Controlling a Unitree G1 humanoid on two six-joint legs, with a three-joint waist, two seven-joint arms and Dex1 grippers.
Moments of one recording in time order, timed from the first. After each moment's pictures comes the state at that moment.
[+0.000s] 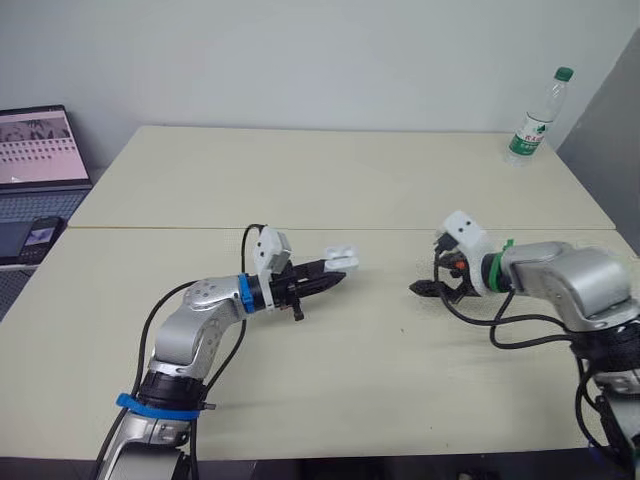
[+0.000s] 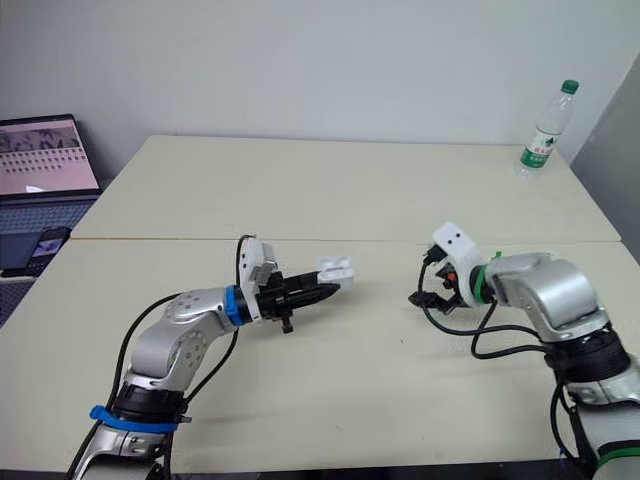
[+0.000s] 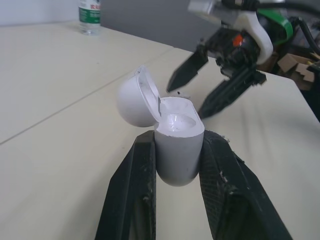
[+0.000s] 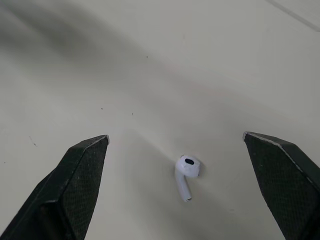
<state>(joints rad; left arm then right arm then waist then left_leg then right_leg) -0.38 0.43 -0.03 -0.05 -0.47 0.41 -0.99 -0.66 -0.72 0.22 -0.18 0.44 1.25 0.64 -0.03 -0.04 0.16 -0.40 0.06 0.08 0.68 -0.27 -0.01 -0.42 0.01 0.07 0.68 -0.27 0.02</state>
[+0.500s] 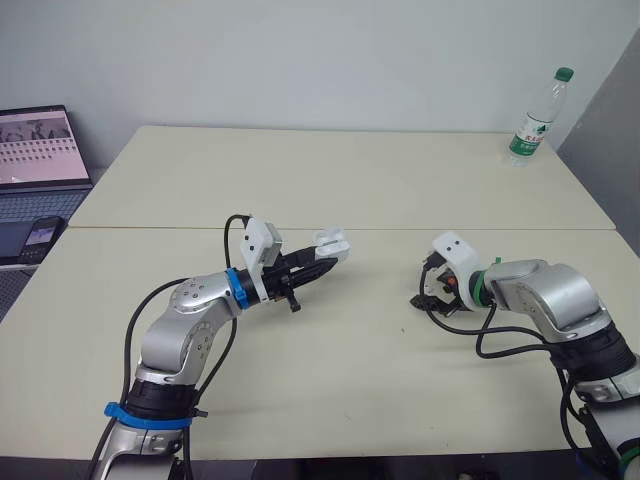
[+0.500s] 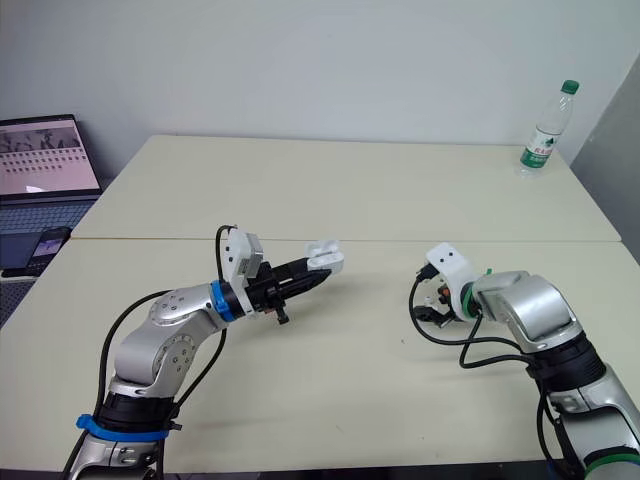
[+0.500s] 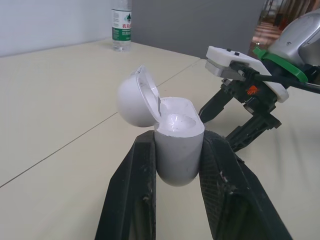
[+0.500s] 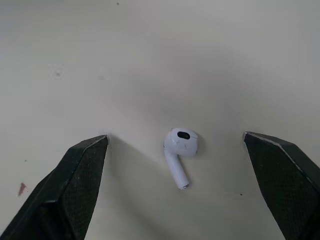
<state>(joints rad) -0.35 0.44 -0.01 -0.16 -0.47 0.43 -0.88 -0.61 -0.68 0.27 -0.15 0.33 1.23 0.56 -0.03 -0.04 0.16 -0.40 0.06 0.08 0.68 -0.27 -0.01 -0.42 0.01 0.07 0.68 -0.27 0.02</state>
